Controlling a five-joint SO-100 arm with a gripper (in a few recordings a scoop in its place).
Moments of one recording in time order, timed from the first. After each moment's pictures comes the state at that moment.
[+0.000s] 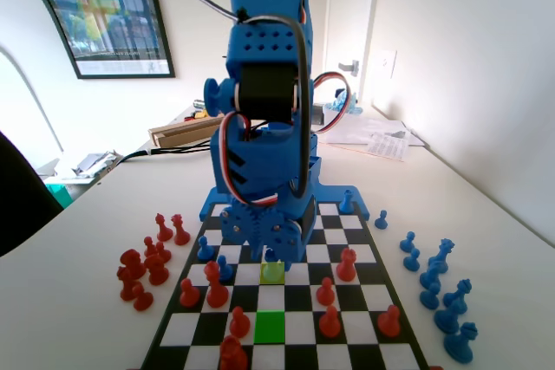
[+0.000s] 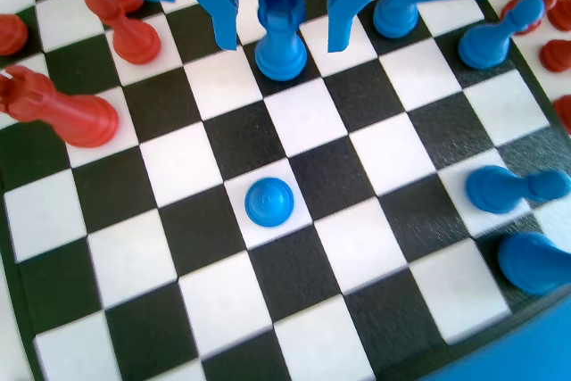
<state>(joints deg) 4.9 72.8 111.0 47.1 -73.2</state>
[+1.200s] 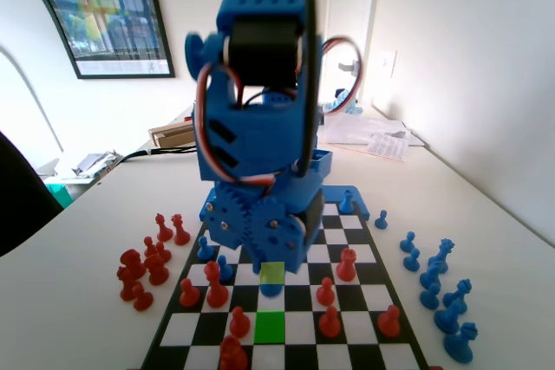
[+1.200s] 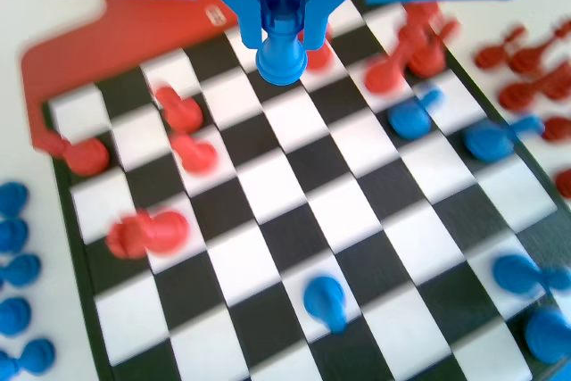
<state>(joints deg) 4.0 71.2 94.8 55.8 -69.3</state>
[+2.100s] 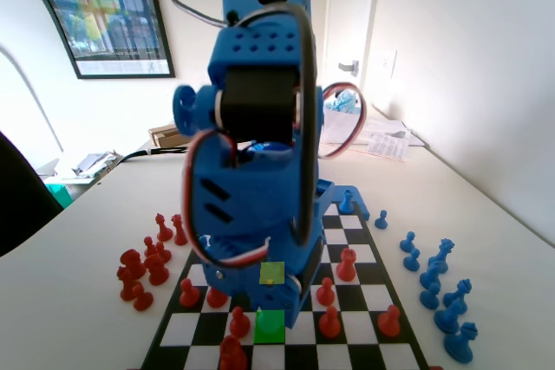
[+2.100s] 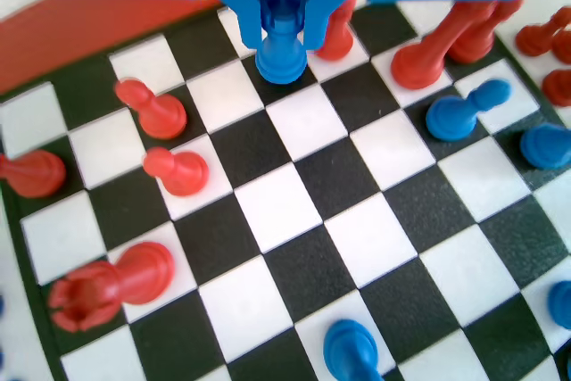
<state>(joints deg) 4.6 58.4 83.8 57.4 -68.1</state>
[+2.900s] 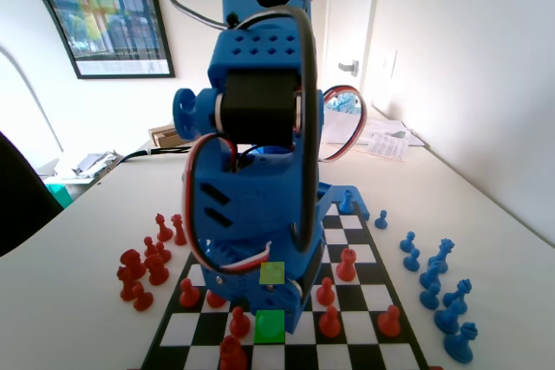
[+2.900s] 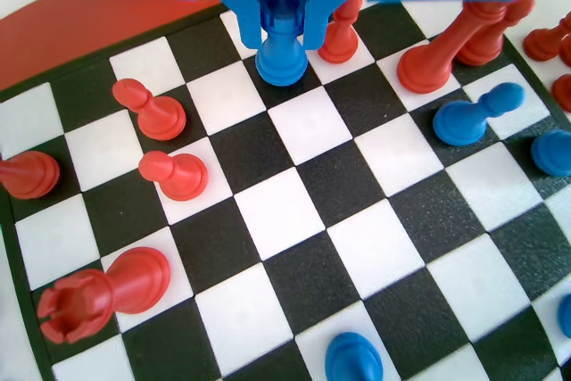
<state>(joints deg) 4.6 57.5 83.6 56.3 -68.8</state>
